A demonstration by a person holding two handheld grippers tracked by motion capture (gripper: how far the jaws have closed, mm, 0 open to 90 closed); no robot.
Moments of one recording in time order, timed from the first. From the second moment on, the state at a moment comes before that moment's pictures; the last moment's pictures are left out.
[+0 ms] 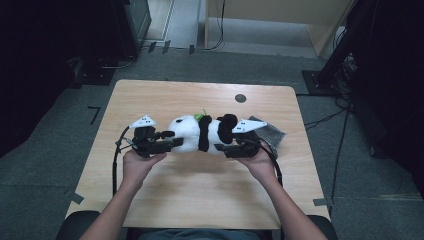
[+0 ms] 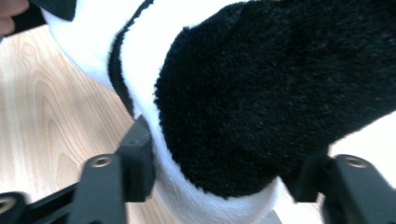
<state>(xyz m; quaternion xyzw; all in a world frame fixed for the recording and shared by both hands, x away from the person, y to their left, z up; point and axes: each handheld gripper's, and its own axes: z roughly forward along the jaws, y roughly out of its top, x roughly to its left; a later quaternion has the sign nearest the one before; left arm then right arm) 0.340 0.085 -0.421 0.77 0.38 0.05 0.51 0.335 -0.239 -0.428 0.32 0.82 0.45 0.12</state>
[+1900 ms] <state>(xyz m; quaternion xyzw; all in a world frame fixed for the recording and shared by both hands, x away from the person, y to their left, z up) 0.333 0.091 -0.424 0.77 0.36 0.05 0.53 0.334 -0.270 -0.407 0.35 0.77 0.53 0.03</state>
